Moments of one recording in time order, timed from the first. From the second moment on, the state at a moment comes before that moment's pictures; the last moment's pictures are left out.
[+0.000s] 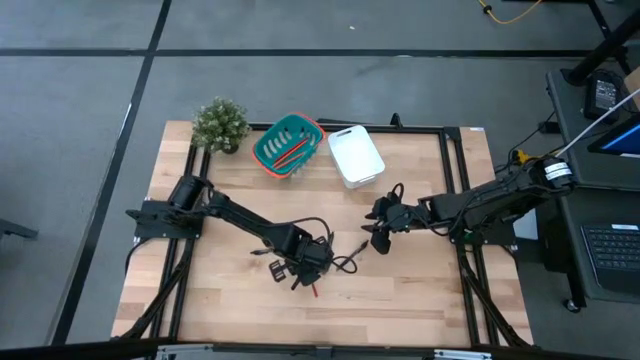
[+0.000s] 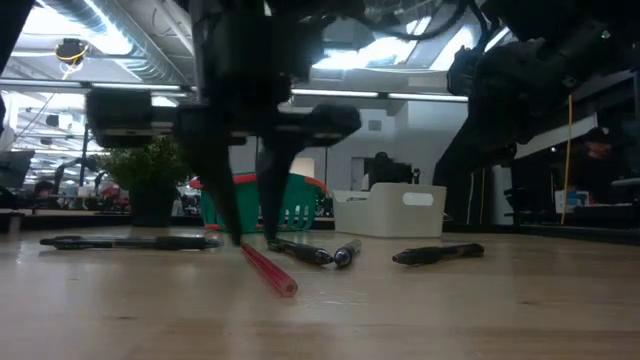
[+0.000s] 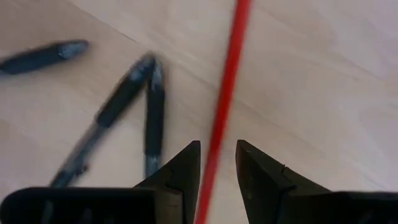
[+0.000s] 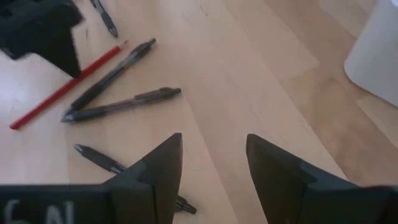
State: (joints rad) left arm -0.31 2.02 1.41 -0.72 -0.01 0.75; right arm 0.20 1.29 0.54 0.00 0.27 0.53
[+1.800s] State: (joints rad) left arm -0.24 2.11 1.42 -0.72 0.14 0.68; right arm 0.23 1.30 0.54 0.01 0.27 0.57
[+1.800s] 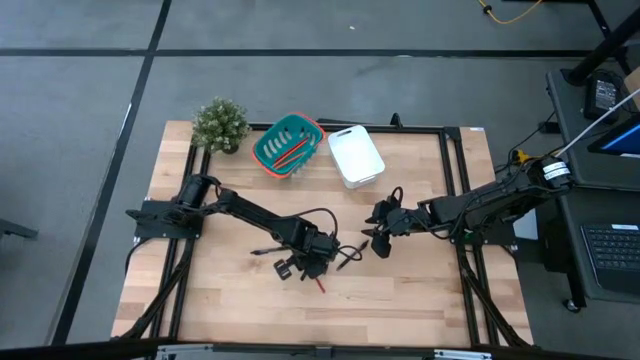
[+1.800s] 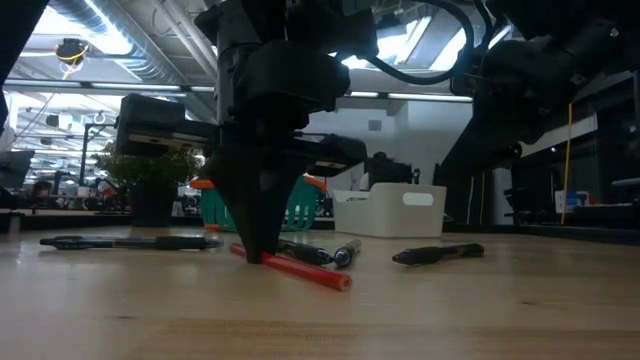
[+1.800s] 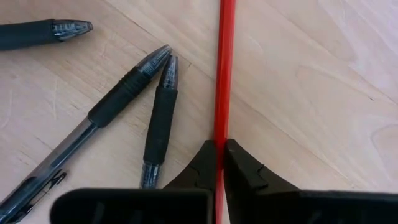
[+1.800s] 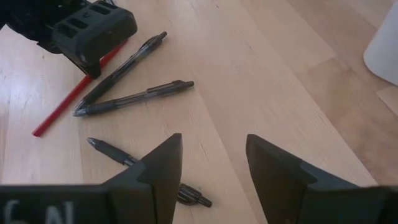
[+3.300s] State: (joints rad) left arm -0.19 2.13 1.67 -1.16 -0.04 0.55; right arm 0.23 1.30 0.54 -0.03 0.27 0.57
